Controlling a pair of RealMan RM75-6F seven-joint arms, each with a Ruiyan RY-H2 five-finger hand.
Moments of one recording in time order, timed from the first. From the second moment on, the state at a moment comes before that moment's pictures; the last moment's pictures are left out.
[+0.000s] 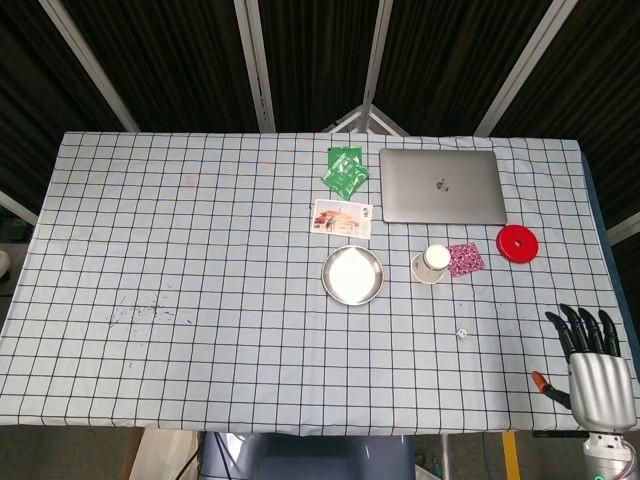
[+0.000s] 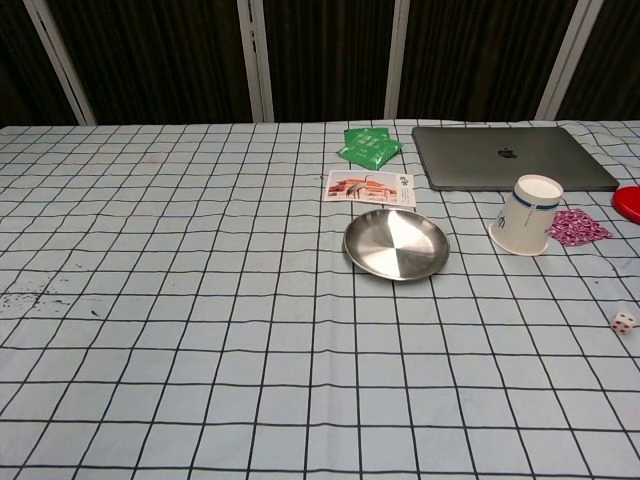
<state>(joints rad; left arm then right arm) 0.11 -1.01 -0.15 -1.46 1.39 1.69 -0.35 -0.03 -1.17 0.05 -1.74 -1.55 1.61 -0.27</state>
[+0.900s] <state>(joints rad) 0.05 -1.04 -0.15 -1.47 1.38 1.62 -0.22 0.05 -1.27 0.02 -1.74 -1.50 1.40 -0.31</state>
